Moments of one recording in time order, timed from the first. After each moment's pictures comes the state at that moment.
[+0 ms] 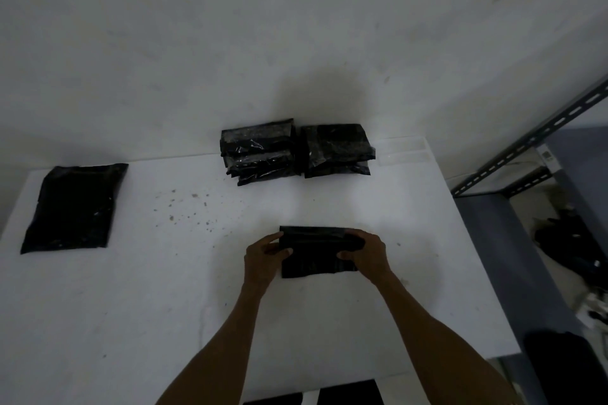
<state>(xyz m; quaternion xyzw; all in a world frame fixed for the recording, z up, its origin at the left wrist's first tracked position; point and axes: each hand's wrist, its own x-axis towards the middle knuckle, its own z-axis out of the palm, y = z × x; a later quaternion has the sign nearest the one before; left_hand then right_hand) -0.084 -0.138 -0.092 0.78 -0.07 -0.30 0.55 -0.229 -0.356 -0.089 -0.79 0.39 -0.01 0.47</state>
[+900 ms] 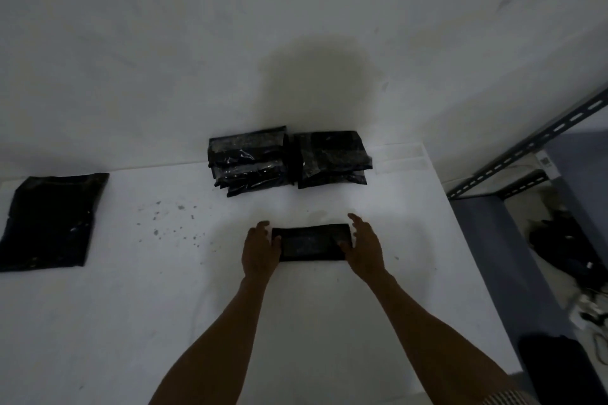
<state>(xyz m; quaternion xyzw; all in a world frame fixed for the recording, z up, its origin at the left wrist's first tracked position) -0.043 -0.192 -0.099 0.91 -0.12 -0.21 0.33 -0.197 -0.384 -0.109 -0.85 0.37 -0.05 0.37</state>
